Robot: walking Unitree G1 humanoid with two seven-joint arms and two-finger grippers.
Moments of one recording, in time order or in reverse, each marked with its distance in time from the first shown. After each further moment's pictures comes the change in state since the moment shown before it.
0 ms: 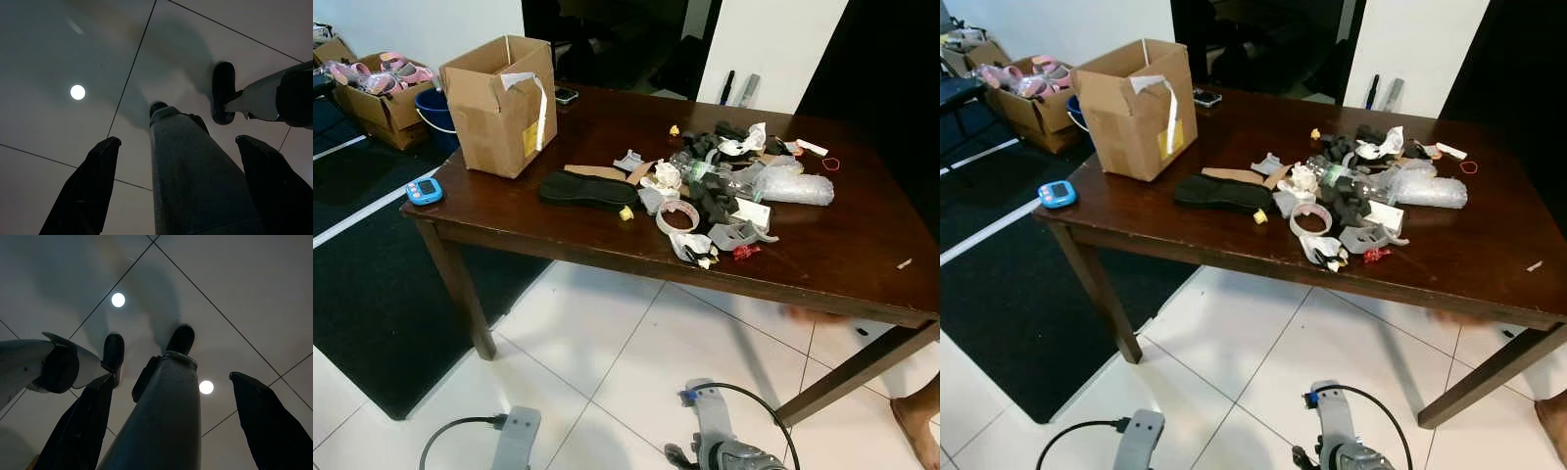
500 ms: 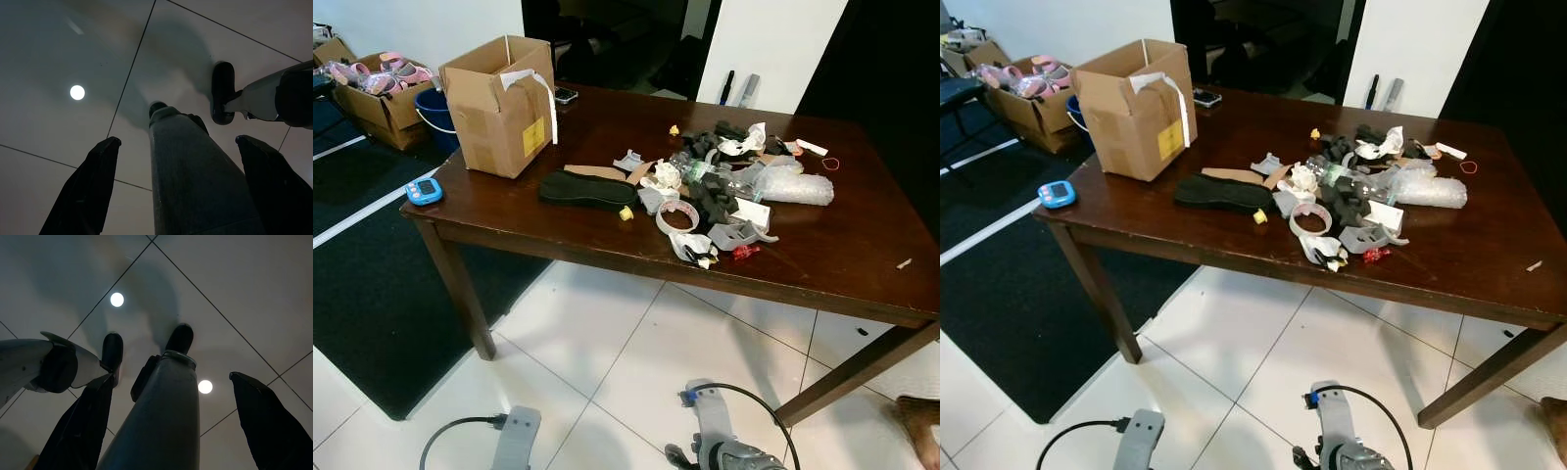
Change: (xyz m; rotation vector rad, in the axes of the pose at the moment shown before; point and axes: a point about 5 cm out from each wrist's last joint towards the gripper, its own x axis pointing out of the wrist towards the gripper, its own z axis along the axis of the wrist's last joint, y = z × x) left arm 0.000 0.001 0.000 0.001 0.000 -0.001; right arm 0.000 0.000 -0.001 -0.003 0.002 -0.006
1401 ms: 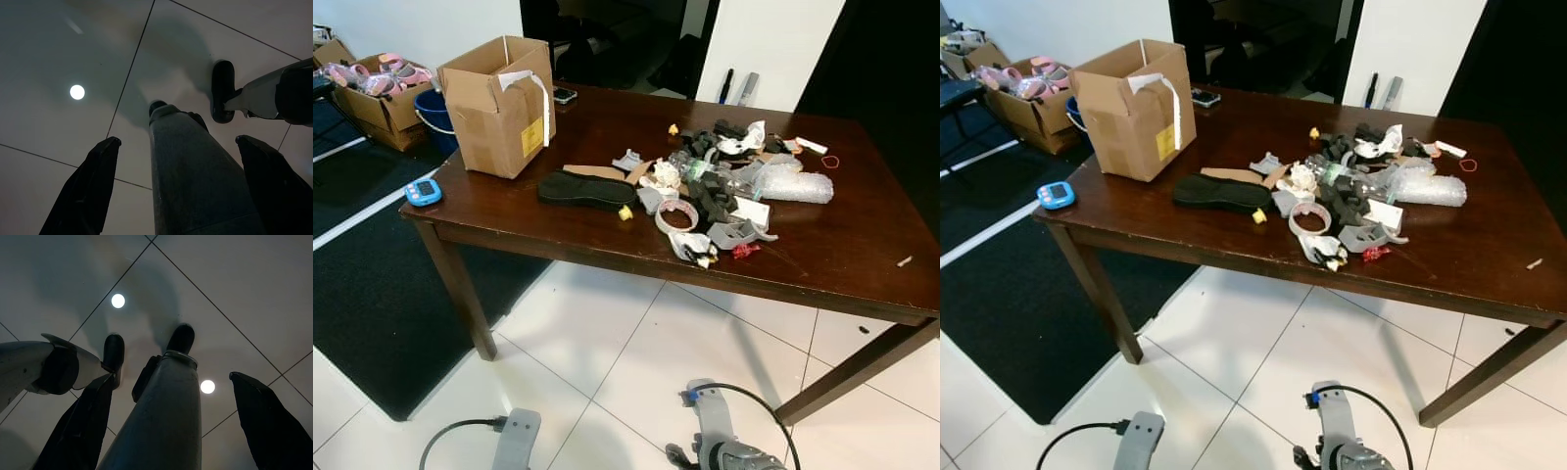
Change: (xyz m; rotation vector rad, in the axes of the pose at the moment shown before) left arm -0.001 0.001 -0.002 -0.002 0.000 -0.001; right arm 0.000 -0.001 0.000 0.014 -0.003 -0.005
